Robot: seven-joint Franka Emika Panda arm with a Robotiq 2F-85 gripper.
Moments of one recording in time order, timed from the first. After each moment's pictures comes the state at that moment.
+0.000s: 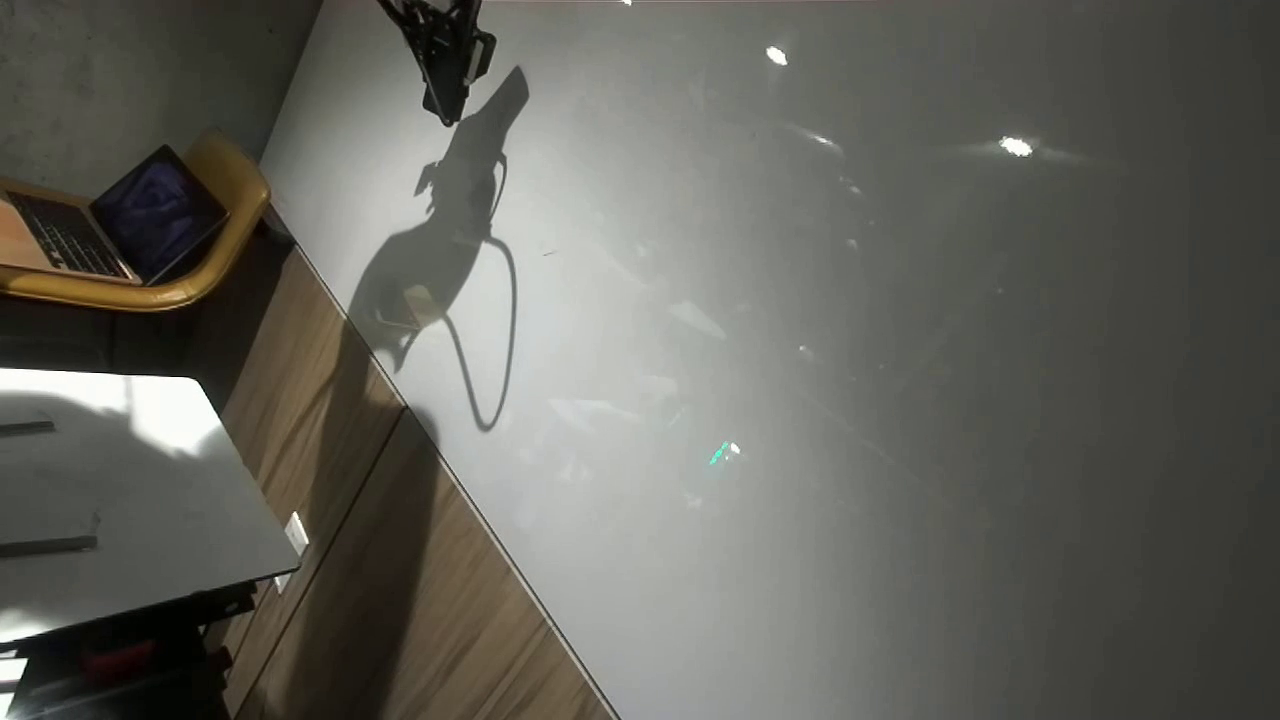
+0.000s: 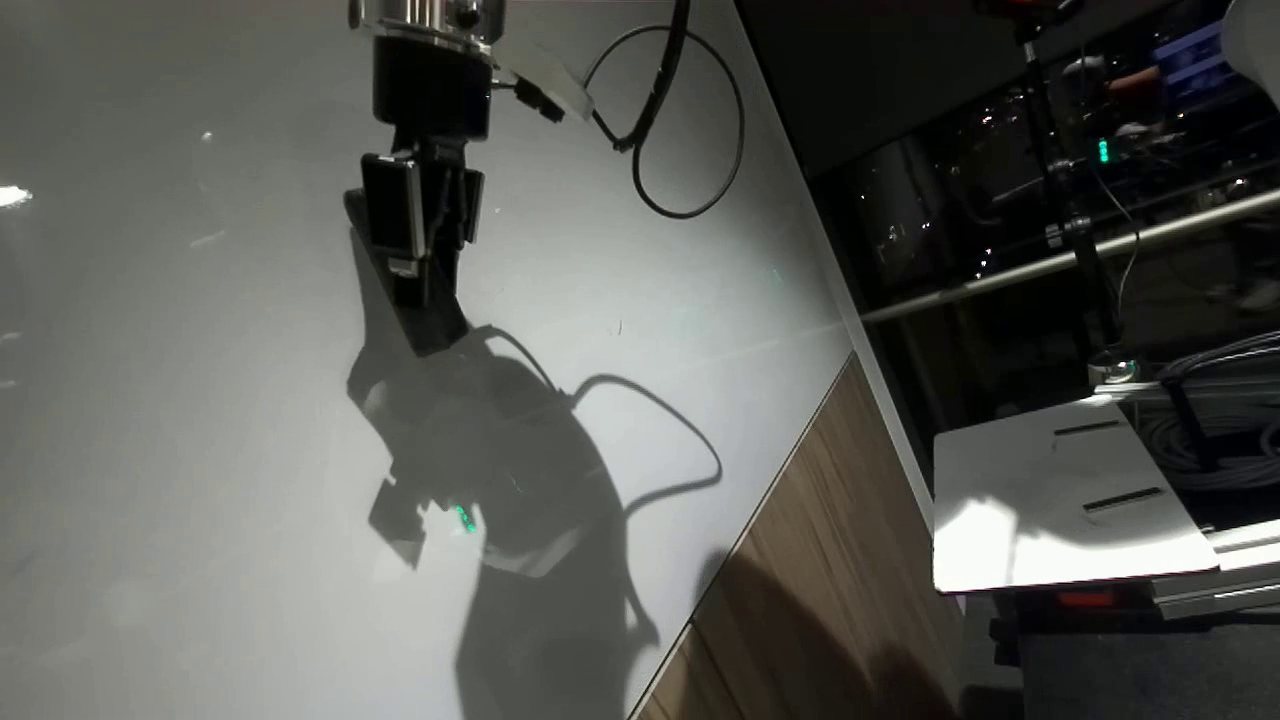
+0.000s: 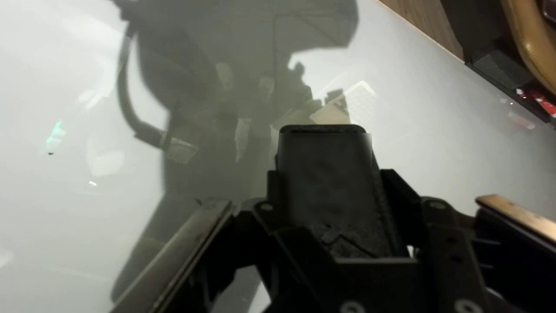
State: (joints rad) arm 0.24 -0.02 0.30 -1.90 -0.16 2.51 0.08
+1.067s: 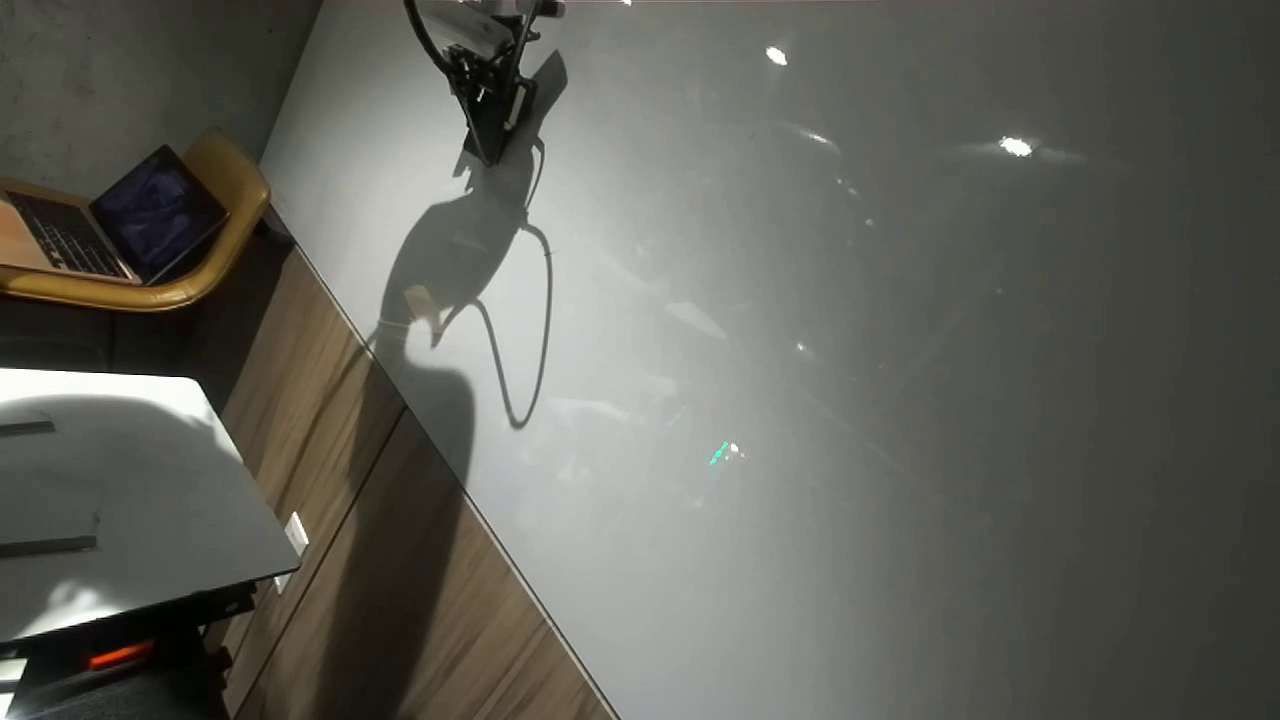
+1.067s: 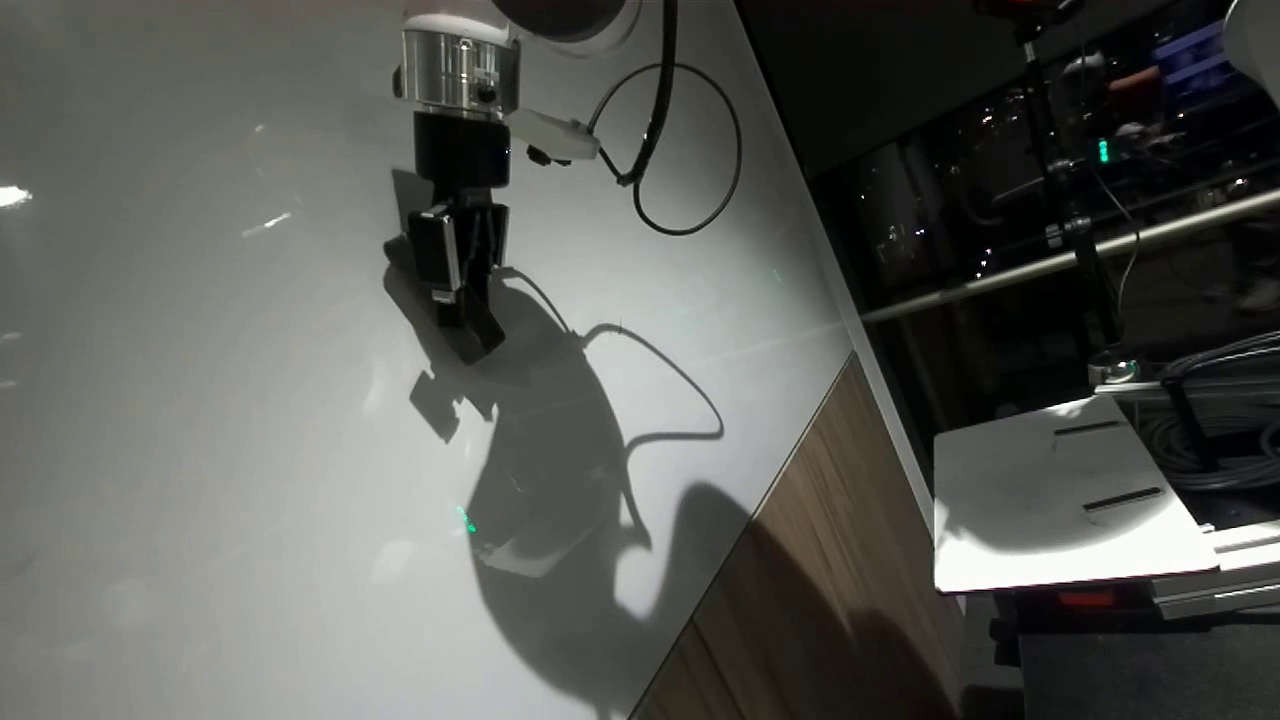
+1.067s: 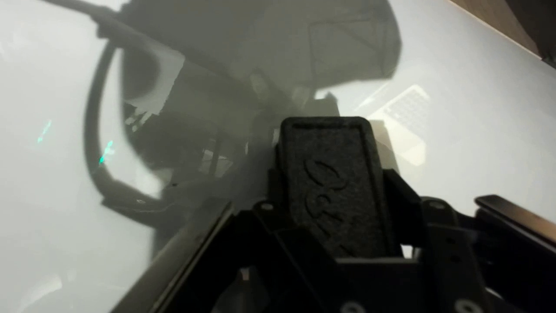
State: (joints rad) arm 0.23 0.06 0.21 -1.84 -0.20 2.50 0.08
